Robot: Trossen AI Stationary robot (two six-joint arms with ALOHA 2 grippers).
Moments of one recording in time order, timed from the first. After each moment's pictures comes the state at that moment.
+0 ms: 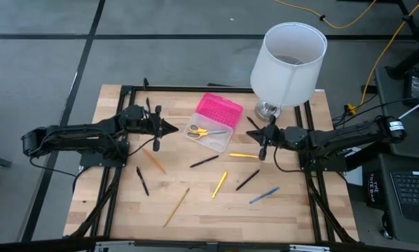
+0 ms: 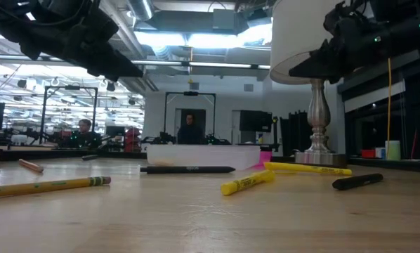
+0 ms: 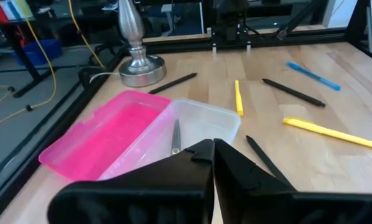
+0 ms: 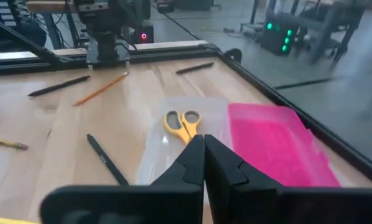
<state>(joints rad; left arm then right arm) 0.38 0.77 0.32 0.16 0.26 0.16 0.06 0.91 0.32 0.36 0.38 0.08</state>
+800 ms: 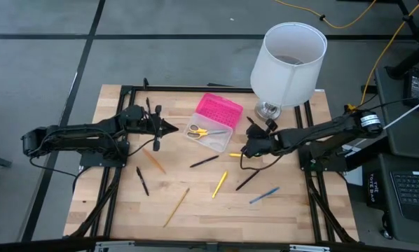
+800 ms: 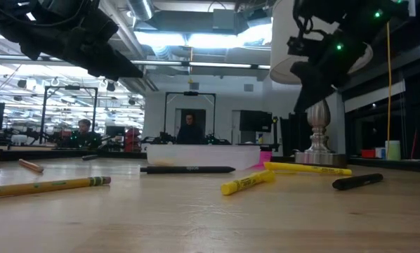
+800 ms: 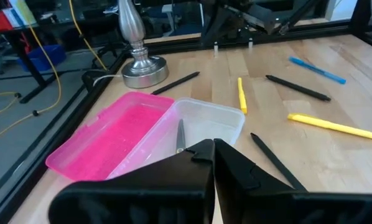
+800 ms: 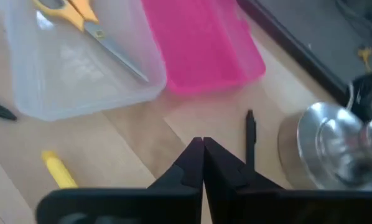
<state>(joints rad) 0.38 0.77 0.32 0.16 0.25 0.20 0.13 1.38 0.82 -0.58 0.71 0.65</state>
